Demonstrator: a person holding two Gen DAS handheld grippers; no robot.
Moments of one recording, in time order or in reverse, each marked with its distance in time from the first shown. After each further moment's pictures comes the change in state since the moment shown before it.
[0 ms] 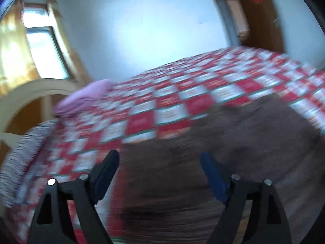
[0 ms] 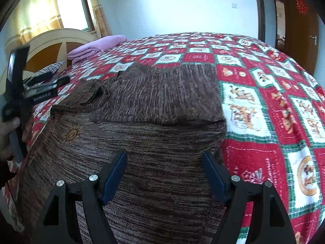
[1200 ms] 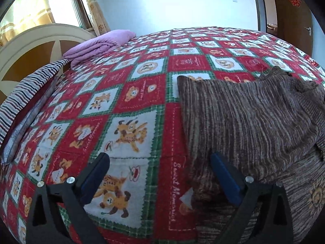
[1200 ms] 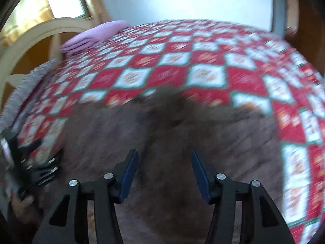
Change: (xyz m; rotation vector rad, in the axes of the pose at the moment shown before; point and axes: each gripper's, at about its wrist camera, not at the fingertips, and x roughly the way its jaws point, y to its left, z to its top) left arm 0.078 0.074 -0.067 -0.206 0.252 -0.035; right arm 0.109 0.082 0.127 0.005 0.187 0.108
